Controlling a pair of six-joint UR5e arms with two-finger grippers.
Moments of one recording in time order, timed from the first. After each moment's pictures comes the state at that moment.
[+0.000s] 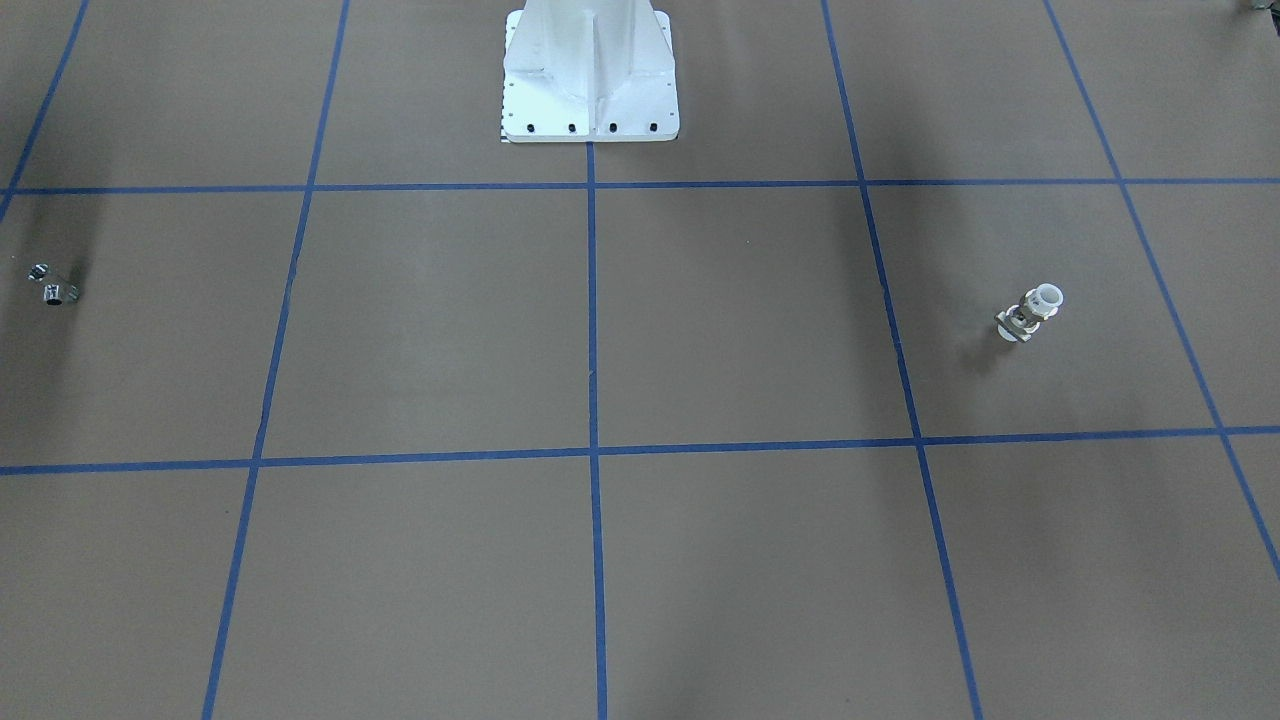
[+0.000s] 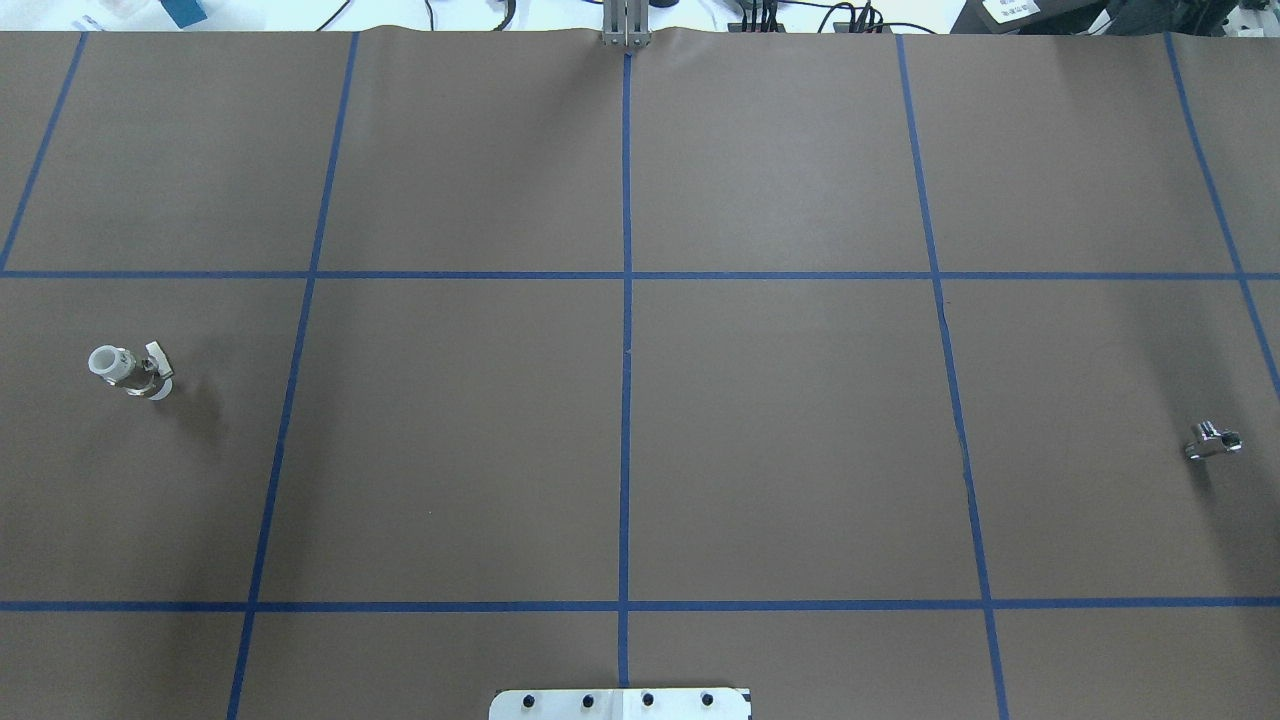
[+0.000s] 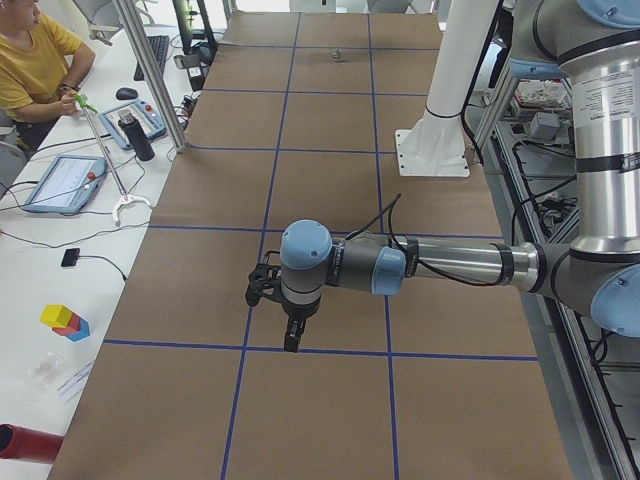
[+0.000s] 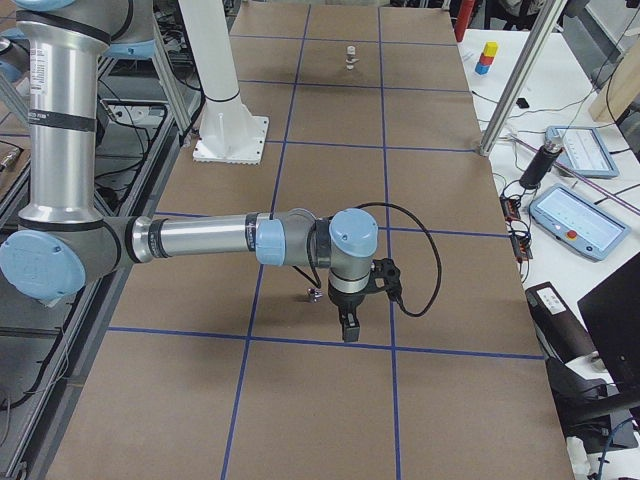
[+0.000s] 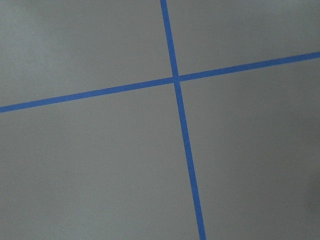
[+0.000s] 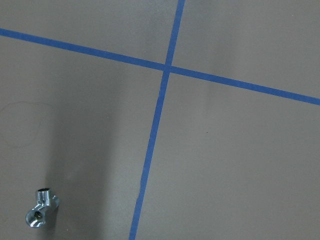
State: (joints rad) left arm -1.58 -1.39 -1.81 -1.65 -2.31 0.07; right arm 1.57 -1.67 1.79 -1.67 2.26 -0.19
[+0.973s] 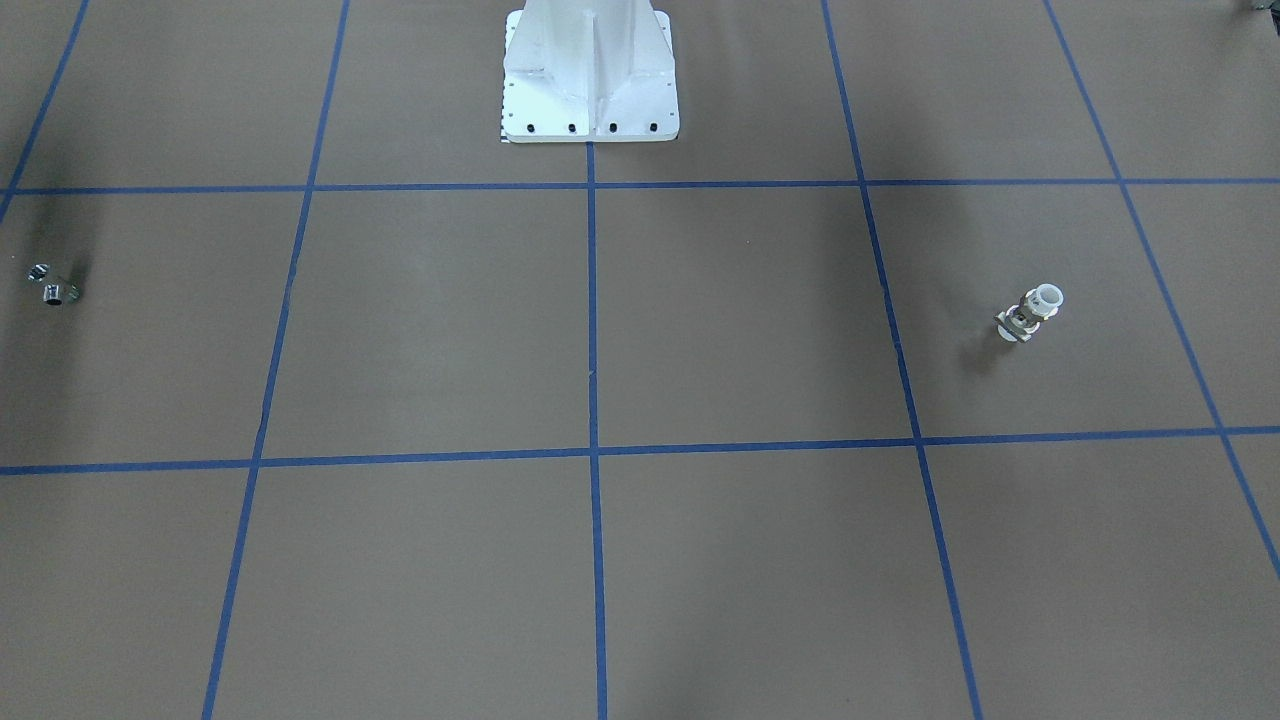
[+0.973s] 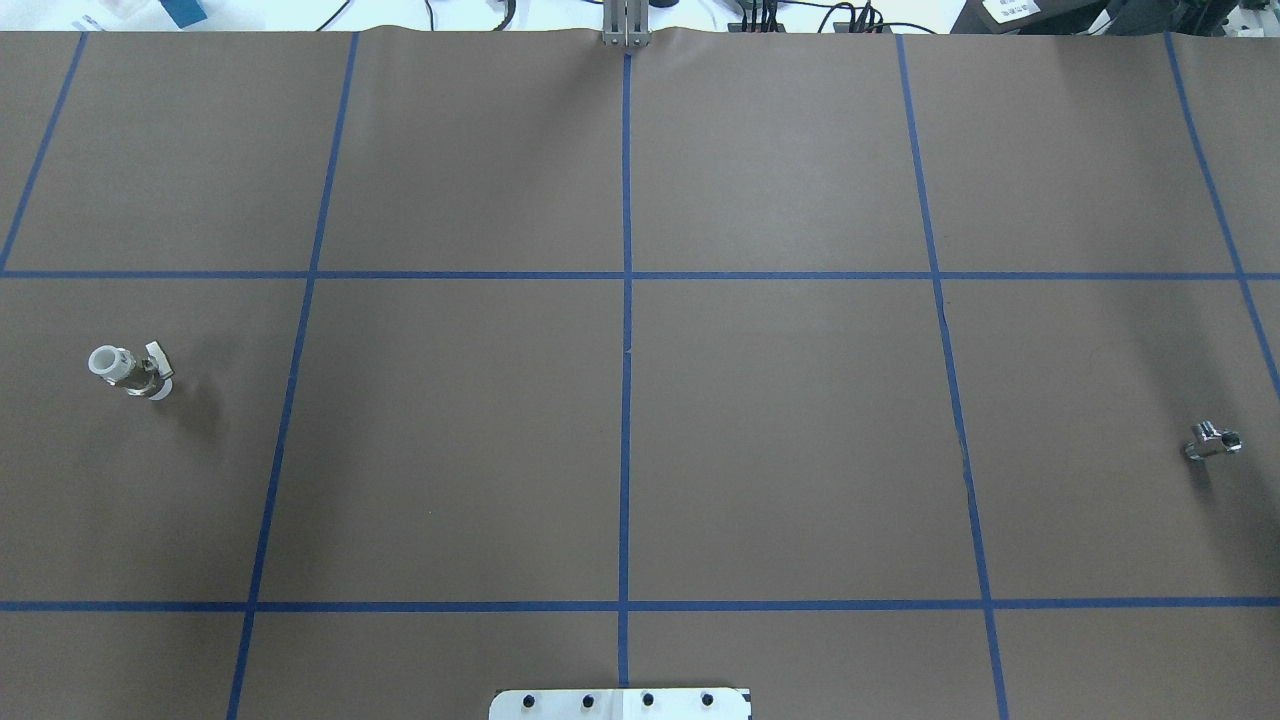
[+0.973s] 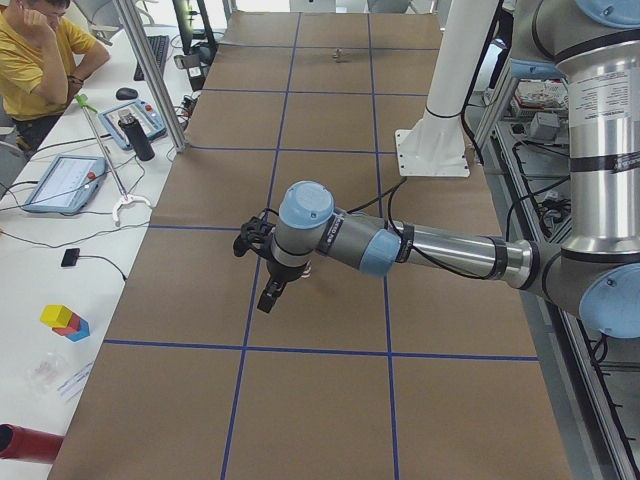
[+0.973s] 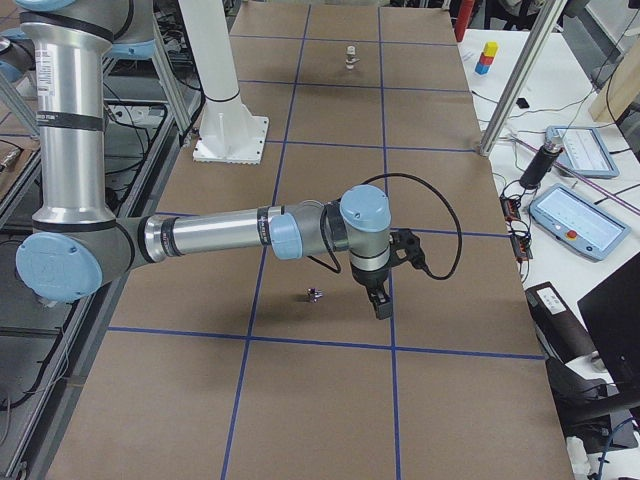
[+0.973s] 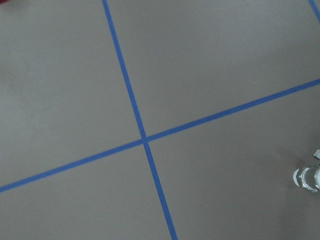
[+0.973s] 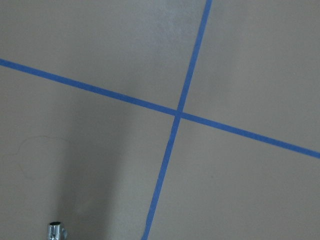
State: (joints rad) left arm -1.56 -1.44 -1.87 -1.86 -2.32 0.07; right arm 1.56 -1.60 1.78 -1.46 2.29 -0.18
